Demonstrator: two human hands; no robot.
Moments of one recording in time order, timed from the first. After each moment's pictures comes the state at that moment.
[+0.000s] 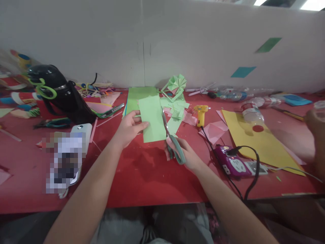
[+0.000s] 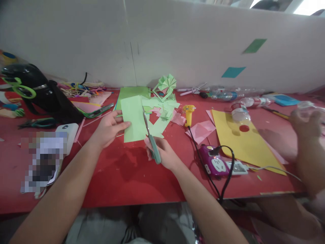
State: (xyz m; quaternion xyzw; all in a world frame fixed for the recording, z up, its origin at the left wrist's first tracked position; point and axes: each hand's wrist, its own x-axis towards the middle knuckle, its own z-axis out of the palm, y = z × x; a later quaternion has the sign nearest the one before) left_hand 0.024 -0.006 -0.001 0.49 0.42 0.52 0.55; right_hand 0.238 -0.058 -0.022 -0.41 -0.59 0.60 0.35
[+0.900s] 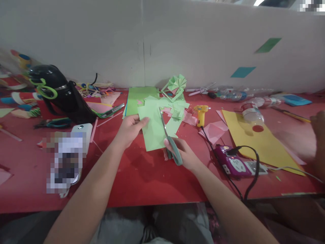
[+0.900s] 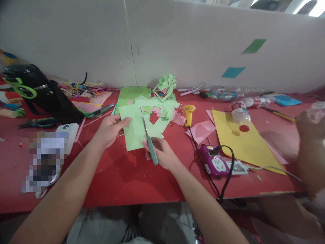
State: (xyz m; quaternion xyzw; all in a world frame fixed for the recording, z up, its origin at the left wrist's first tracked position) left_hand 0.026 -0.005 -0.008 0.49 0.43 0.52 0.55; right_hand 0.236 -0.061 -0.014 -0.44 -0.62 0.56 0.33
